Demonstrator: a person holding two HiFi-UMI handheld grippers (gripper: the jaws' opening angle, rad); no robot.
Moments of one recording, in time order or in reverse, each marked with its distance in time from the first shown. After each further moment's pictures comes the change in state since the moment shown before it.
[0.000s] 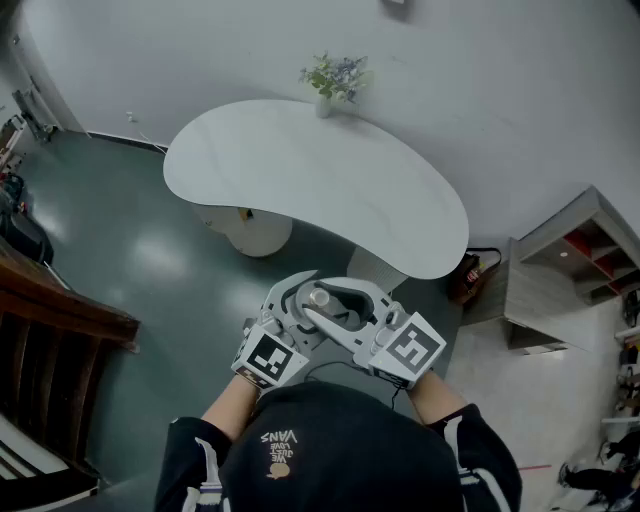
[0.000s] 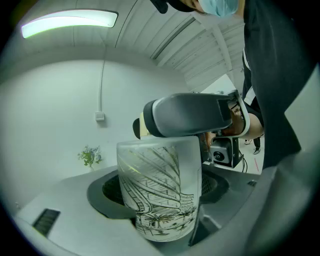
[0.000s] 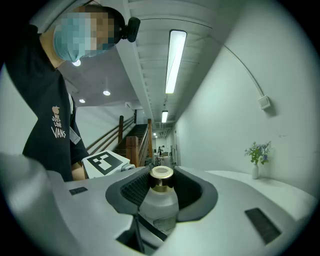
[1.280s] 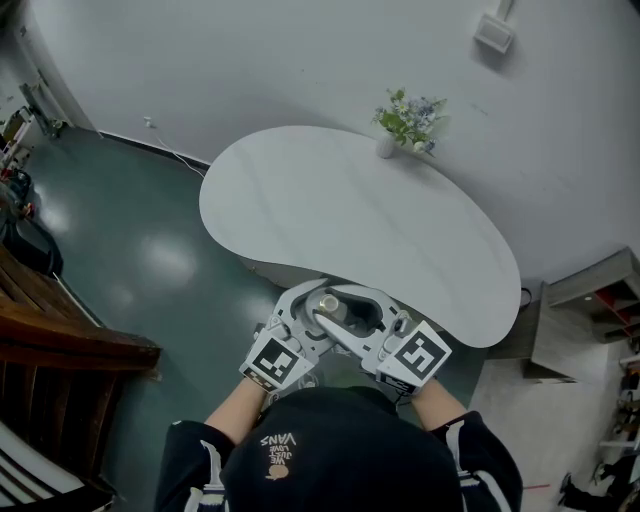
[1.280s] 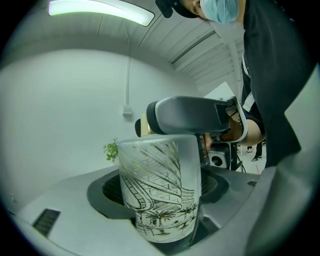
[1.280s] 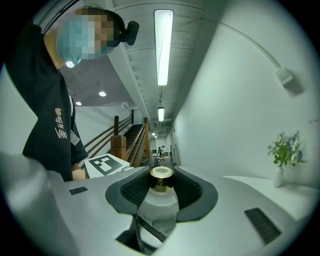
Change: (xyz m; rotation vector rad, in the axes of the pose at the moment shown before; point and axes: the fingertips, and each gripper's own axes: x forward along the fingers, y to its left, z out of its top) left arm -0.032 0.265 -0.066 -0.085 -0.045 -0.014; right arm 0.249 -0.122 -0.001 0.061 -0.016 0.008
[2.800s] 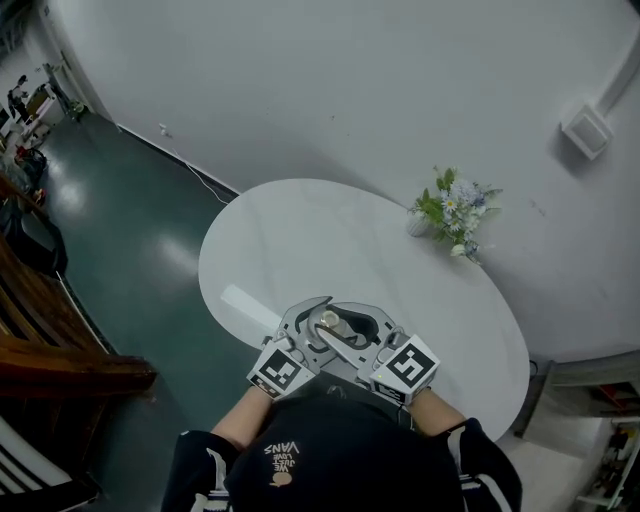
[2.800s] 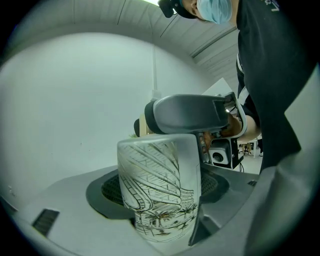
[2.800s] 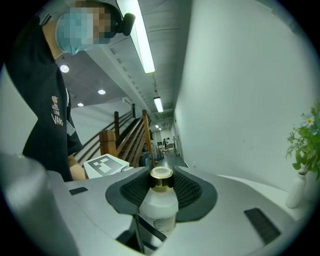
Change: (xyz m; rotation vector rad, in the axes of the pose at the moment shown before) left arm 0.126 0.238 -0.054 -0.075 0.011 0.088; right arm 0.132 -0.239 -0.033 0.048 0.169 0.081
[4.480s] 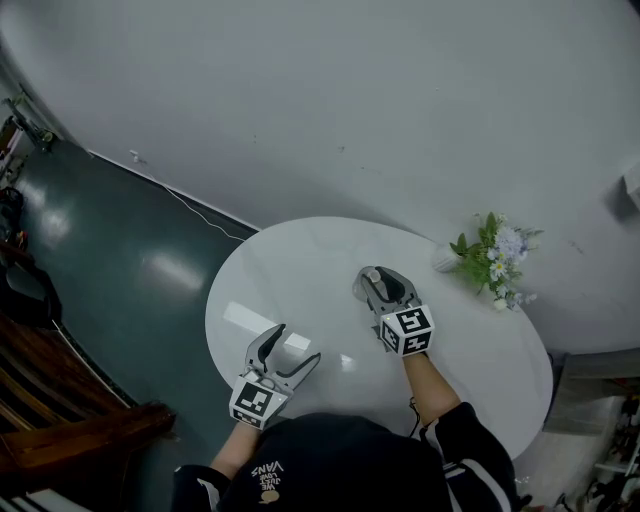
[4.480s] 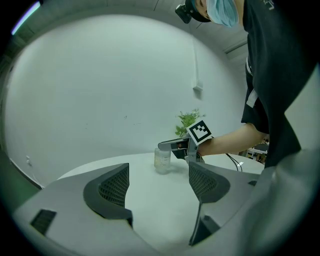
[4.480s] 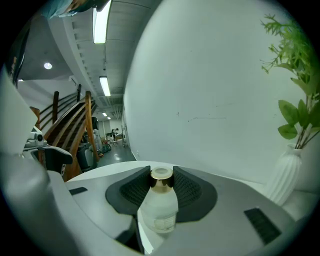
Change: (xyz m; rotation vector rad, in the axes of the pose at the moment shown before) left arm -0.037 0.210 -0.100 -0.205 0.113 0.155; right arm 0.099 -0.314 -0.106 0.114 0.108 -0.627
